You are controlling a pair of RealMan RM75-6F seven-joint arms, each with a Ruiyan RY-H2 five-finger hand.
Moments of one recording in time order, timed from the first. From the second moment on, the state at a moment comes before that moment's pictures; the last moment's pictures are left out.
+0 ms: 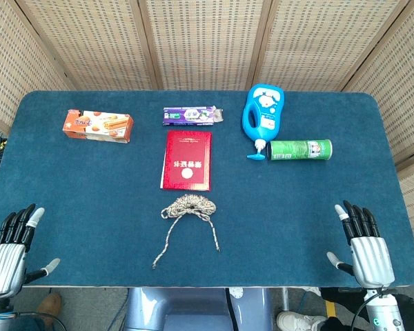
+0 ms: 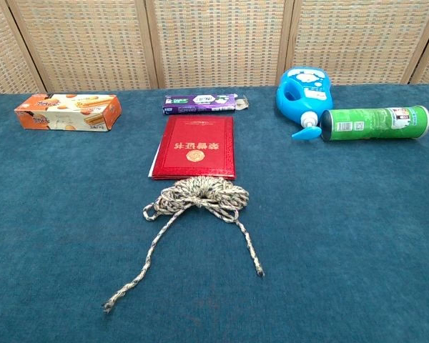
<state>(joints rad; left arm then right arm) 0.03 -1.20 0.02 -1.82 1.65 1.62 0.21 0.04 -1.25 0.04 -1.71 -1.60 1.55 -0.23</state>
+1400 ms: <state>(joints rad) -0.05 -1.28 -0.05 -1.83 1.46 1.48 0.38 0.67 -1.39 0.12 -1.81 -1.38 0.74 -0.64</state>
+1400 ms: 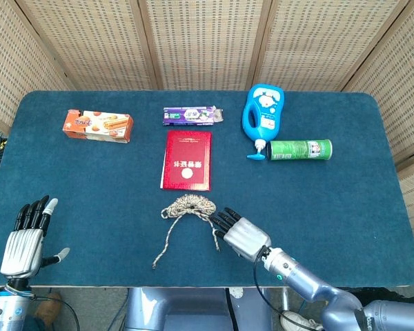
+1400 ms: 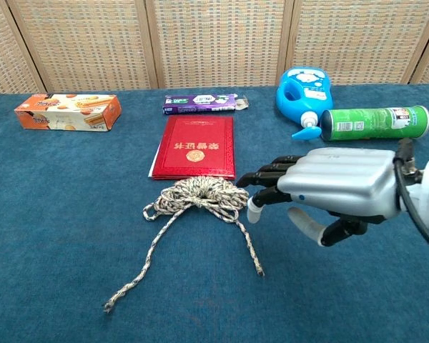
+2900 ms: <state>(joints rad) -0.06 -1.30 -0.04 -1.82 1.43 1.49 0.40 0.83 -1.50 -0.06 -1.71 -1.04 0.89 -0.91</state>
